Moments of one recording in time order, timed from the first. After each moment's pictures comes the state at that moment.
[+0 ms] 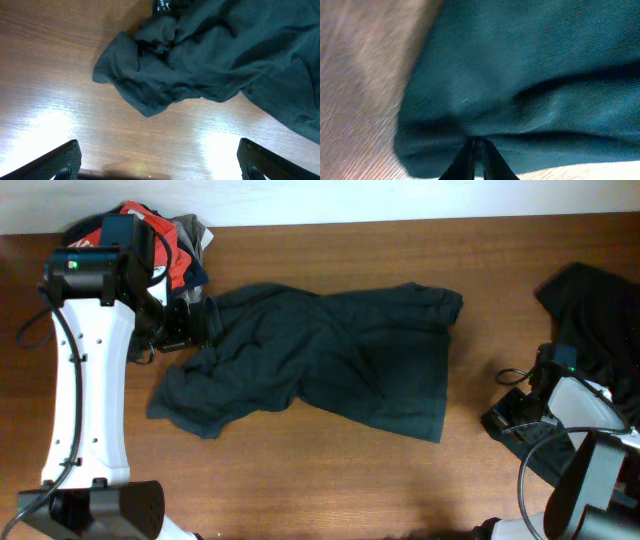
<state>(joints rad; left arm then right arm) -0.01 1.76 1.98 -1.63 -0.01 -0.21 -0.42 1.64 0.86 -0.78 0.00 0.50</state>
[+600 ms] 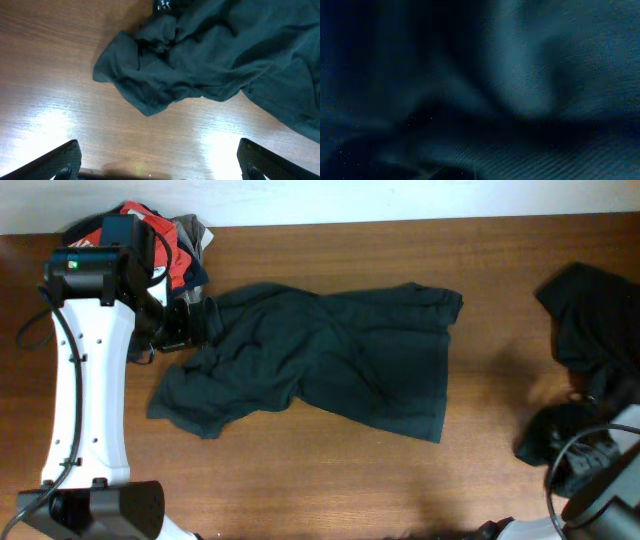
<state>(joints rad) -0.01 1.76 1.98 -1.64 -0.01 -0.21 -0.85 1.67 0.87 -0.71 -0.04 0.54</state>
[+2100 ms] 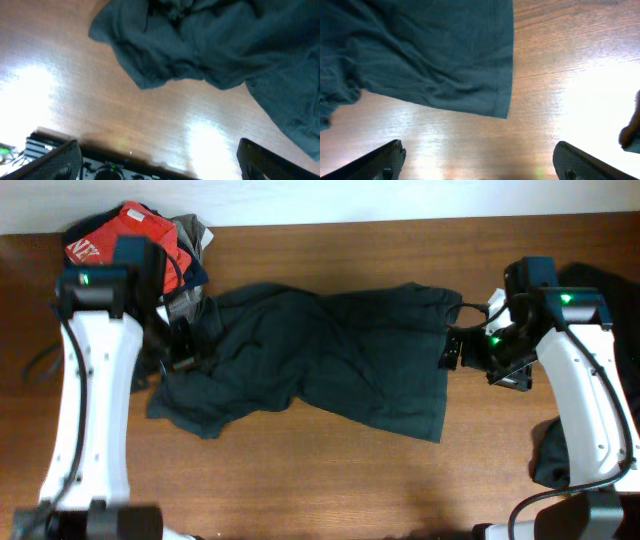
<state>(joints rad) -0.04 1.67 1.82 -1.65 -0.02 -0.44 -0.05 1.57 1.48 -1.37 -0.20 0.23</state>
